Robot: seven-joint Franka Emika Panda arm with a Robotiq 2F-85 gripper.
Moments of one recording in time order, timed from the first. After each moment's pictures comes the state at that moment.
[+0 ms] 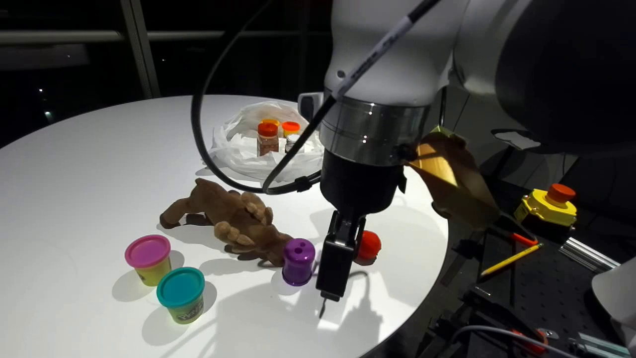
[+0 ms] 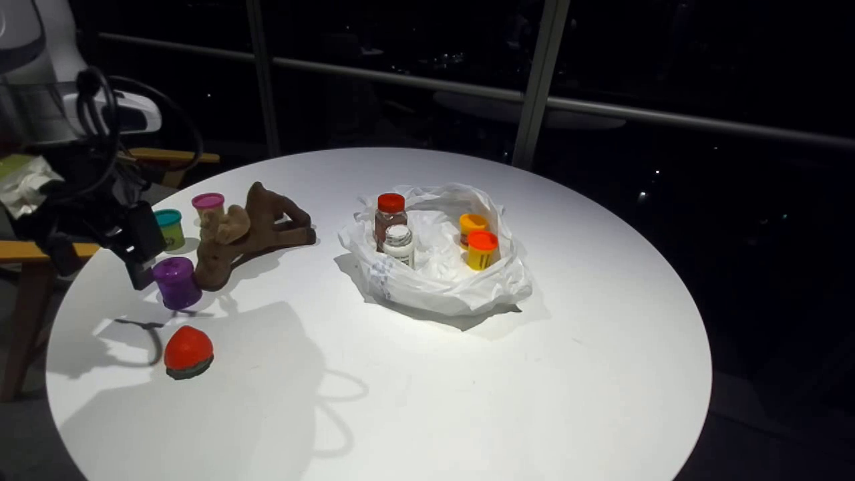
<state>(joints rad) 0.32 0.21 0.25 -2.55 -0.11 2.75 0.30</state>
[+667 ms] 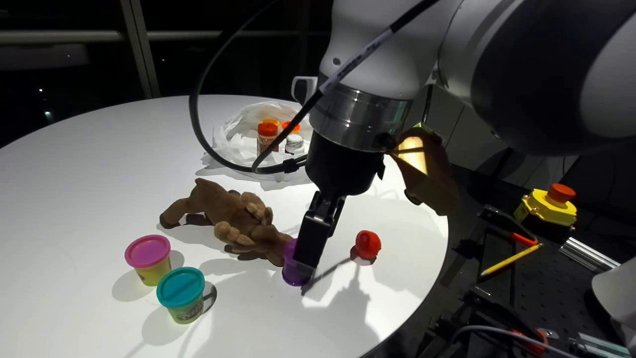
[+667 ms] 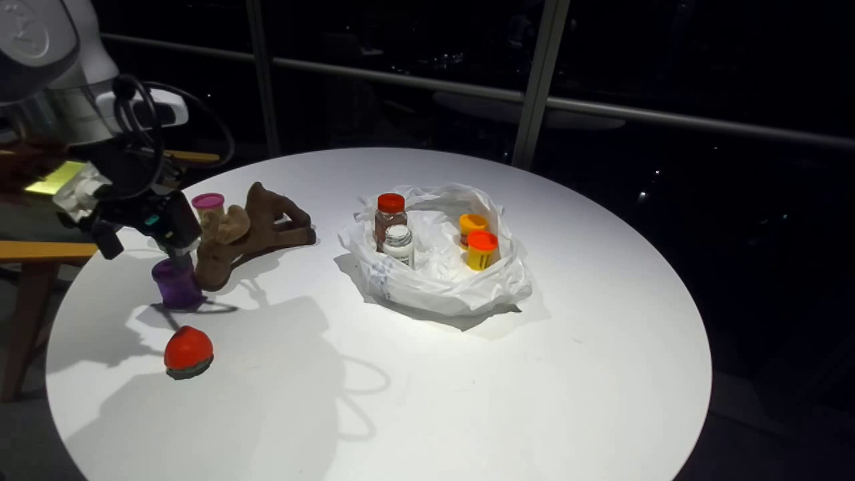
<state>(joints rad) 0.33 0.24 0.17 -2.54 -0.19 2.88 0.32</state>
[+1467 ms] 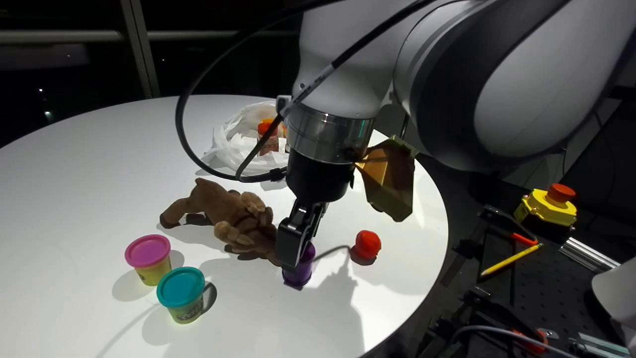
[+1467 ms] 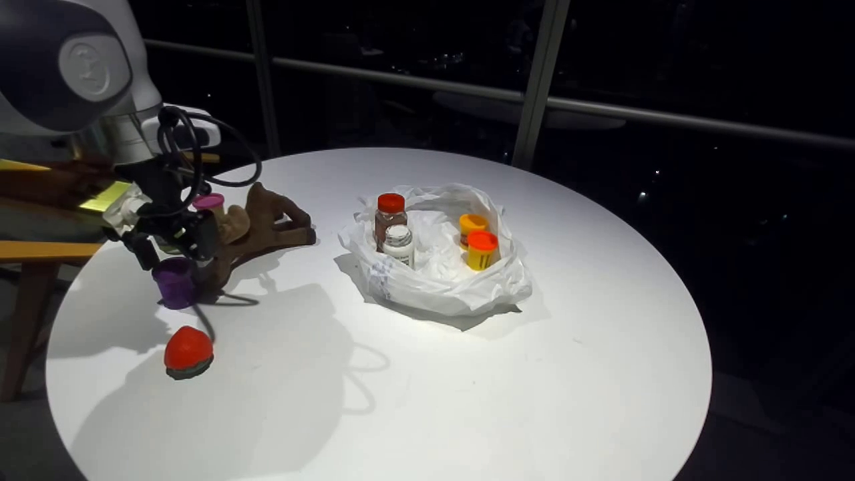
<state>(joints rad) 0.33 0.36 0.14 -2.44 -0.18 2.88 0.32</state>
